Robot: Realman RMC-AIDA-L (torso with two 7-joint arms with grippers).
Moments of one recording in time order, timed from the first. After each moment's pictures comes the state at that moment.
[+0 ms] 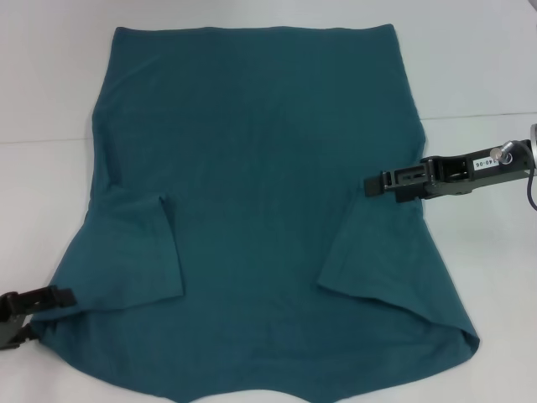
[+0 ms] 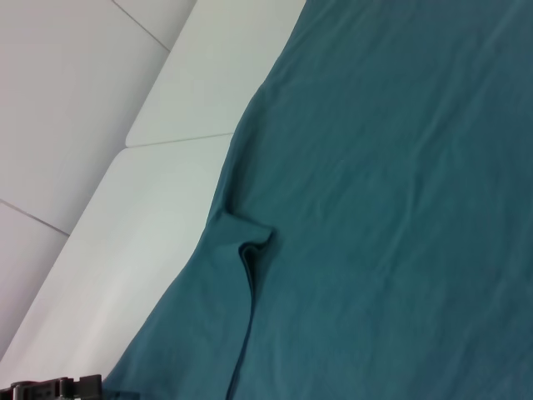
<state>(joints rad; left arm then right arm) -0.42 -2.06 0.47 0.77 2.34 1.39 -2.46 0.76 1.92 -0.69 -0.69 -2.27 -1.50 2.38</state>
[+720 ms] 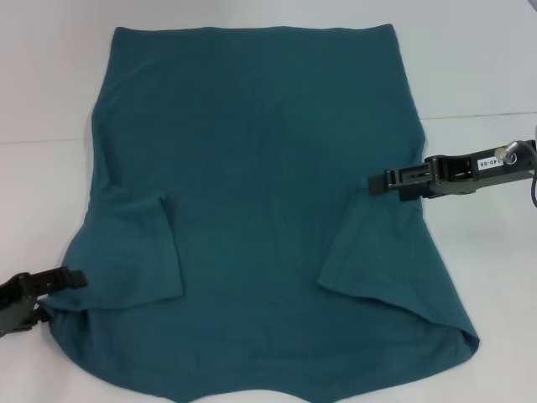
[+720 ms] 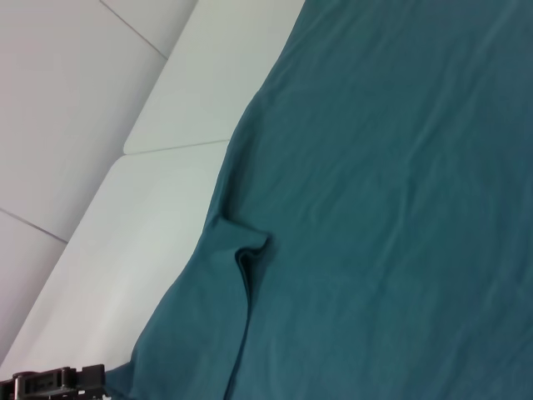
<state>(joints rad) -0.47 -2.05 0.47 0.75 2.34 1.37 -2.48 0.75 1.92 -0.67 -0.69 -2.26 -1.50 2.37</state>
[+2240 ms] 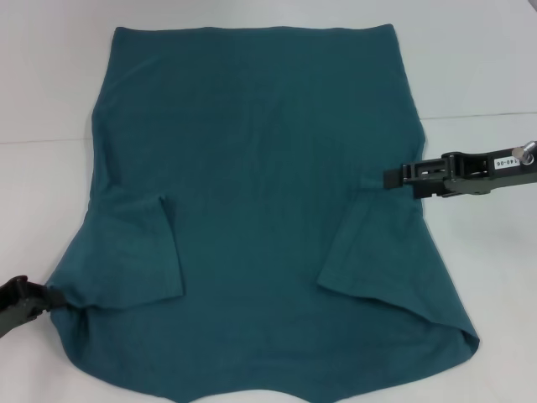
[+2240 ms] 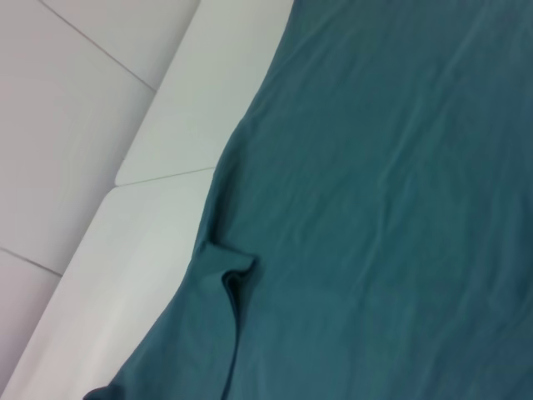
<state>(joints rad) -0.47 -2.05 0.47 0.75 2.35 1.37 -2.47 0.73 1.91 -0.62 -0.70 -2.26 -1.50 2.37</state>
